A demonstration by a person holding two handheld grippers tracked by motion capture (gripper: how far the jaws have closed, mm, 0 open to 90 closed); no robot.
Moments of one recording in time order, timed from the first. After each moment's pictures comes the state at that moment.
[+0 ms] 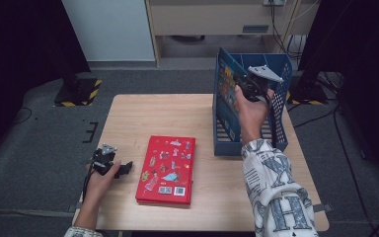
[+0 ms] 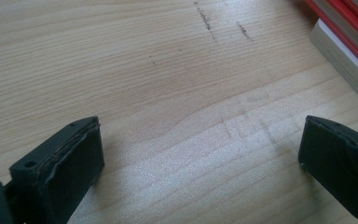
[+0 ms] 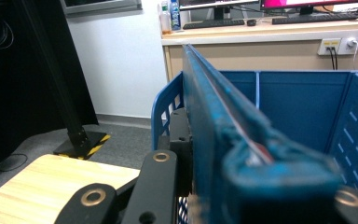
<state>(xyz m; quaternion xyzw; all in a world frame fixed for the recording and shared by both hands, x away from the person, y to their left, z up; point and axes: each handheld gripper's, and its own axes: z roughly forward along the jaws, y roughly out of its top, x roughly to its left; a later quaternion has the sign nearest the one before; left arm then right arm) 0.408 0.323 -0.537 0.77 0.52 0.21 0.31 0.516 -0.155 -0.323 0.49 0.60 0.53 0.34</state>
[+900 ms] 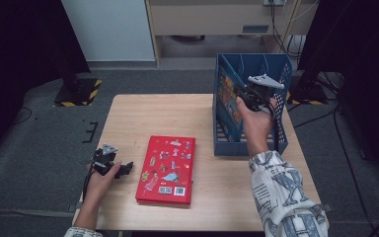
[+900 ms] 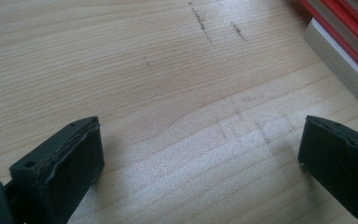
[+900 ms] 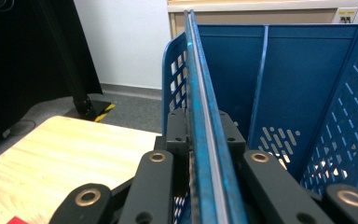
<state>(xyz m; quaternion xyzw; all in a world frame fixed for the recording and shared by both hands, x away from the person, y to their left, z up) 0.408 0.322 -0.537 0.77 0.52 0.21 0.31 0.489 -0.159 -0.328 0.49 0.65 0.49 0.31</state>
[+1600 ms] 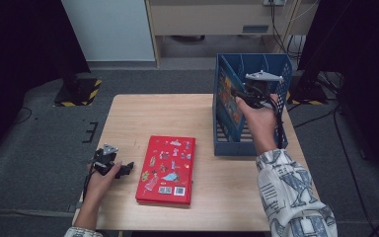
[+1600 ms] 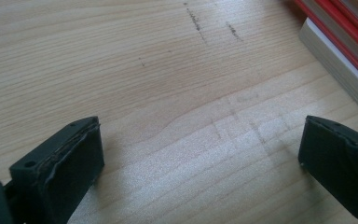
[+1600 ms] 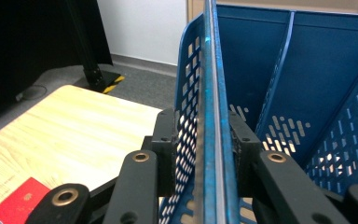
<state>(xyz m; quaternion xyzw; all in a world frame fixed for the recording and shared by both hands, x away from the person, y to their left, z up) 0.408 0.319 -0.537 0.77 0.51 0.21 0.31 0.491 -0.161 -0.315 0.47 0.70 0.46 0.28</state>
